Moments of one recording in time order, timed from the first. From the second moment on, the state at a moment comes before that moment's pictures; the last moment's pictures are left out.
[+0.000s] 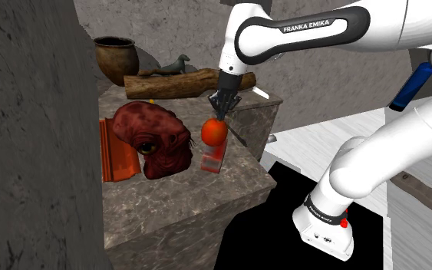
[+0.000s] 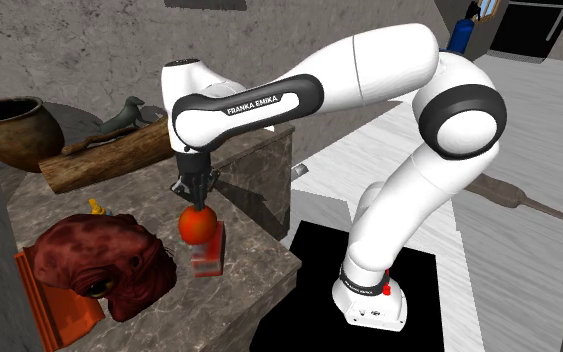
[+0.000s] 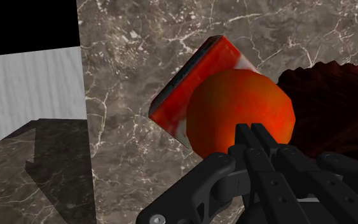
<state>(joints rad) -0.07 -0.40 0.21 -2.31 0.20 1.95 0.42</state>
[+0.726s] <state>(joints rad) -0.07 -0.39 0.21 -2.34 0.21 1.99 0.41</state>
